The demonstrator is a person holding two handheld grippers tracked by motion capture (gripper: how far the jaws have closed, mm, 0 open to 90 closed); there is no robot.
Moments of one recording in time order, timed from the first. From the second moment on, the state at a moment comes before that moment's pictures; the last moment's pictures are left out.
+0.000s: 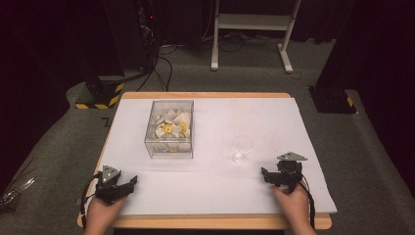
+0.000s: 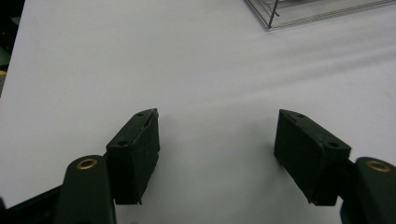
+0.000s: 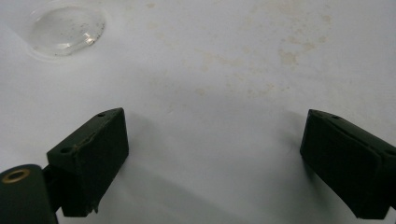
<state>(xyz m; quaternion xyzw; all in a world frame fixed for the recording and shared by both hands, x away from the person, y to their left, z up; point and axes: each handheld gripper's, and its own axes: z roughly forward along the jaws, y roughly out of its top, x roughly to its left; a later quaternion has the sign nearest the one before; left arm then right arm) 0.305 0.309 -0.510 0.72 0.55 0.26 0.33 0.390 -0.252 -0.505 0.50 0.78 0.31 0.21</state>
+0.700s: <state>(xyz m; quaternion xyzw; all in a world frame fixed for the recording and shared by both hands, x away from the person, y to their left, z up) 0.307 0.309 -0.510 0.72 0.55 0.26 0.33 0.390 -0.252 -0.504 0.50 0.78 0.31 0.21</state>
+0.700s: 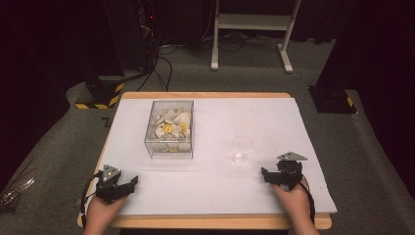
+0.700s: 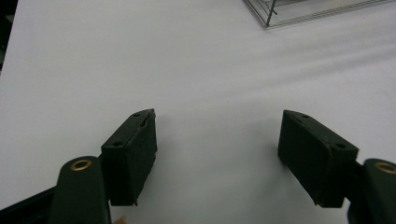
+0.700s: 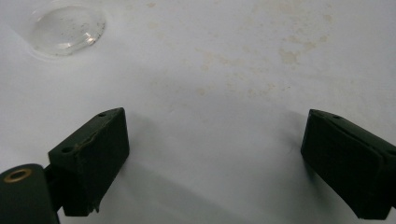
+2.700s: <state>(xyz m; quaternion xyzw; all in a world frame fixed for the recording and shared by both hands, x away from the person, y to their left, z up) 0.309 0.288 -0.488 0.74 0.51 0.26 0.37 0.369 -0.244 -0.504 0.50 0.78 0.31 0.22</state>
